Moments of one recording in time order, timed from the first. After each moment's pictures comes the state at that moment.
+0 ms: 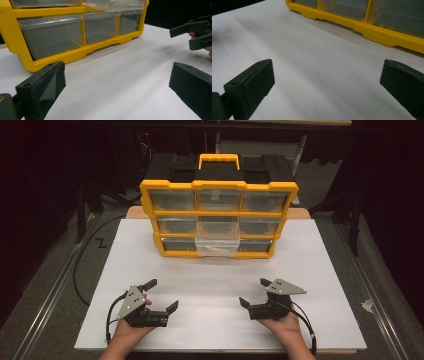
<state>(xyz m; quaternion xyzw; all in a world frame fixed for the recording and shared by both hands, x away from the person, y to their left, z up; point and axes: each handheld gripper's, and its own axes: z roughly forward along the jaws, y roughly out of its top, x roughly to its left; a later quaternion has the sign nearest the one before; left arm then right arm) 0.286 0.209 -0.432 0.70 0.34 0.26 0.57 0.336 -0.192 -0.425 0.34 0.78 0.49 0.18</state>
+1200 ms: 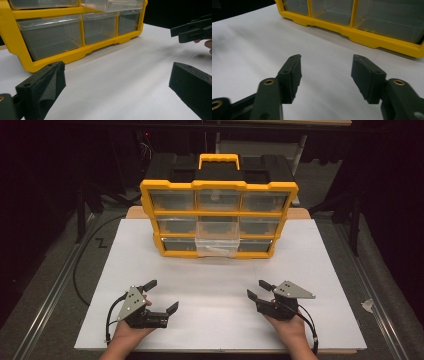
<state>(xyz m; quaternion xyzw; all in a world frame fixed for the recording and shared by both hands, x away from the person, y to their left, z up) 0.282 0.208 -0.431 0.71 0.33 0.26 0.57 0.330 -0.205 -0.424 0.35 0.76 0.50 0.21</state>
